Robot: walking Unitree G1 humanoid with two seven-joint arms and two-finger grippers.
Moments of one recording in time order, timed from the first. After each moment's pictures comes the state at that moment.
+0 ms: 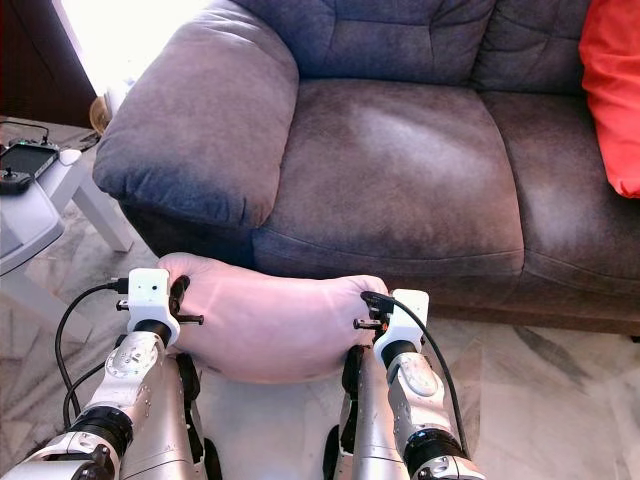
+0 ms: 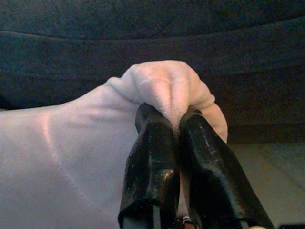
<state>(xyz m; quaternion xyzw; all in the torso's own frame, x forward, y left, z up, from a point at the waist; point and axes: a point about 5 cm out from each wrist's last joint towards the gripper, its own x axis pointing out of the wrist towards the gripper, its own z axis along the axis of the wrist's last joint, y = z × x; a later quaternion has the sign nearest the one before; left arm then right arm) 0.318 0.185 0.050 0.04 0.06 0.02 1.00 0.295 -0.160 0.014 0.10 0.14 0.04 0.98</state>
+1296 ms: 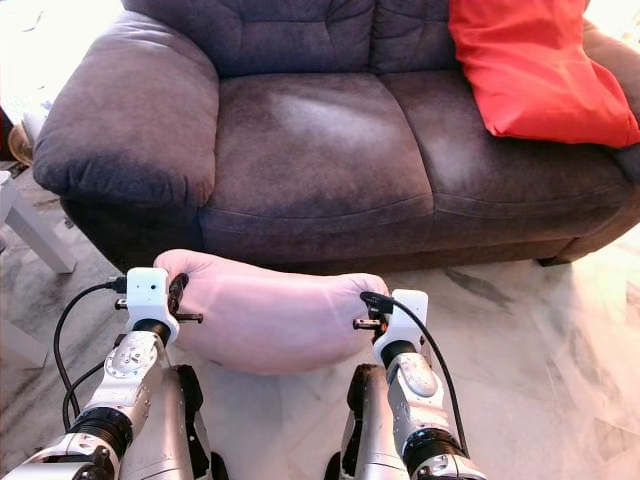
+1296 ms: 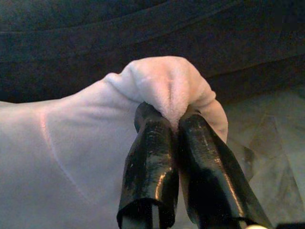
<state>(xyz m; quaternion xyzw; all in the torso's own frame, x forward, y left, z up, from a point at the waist) 0.318 0.186 0.052 0.04 0.05 0.03 1.00 0.295 -0.160 0.013 0.10 0.14 0.04 0.98</state>
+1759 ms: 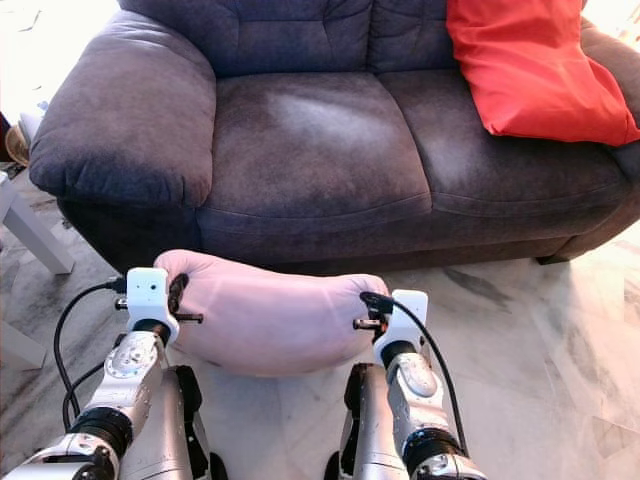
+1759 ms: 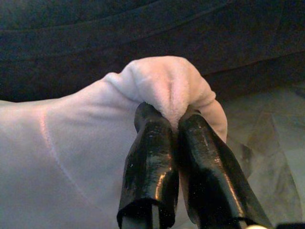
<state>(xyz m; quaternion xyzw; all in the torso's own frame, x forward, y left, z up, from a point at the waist) 0.318 0.186 0.052 0.04 0.05 0.03 1.00 0.294 -0.159 0.012 0.10 0.14 0.04 0.98</state>
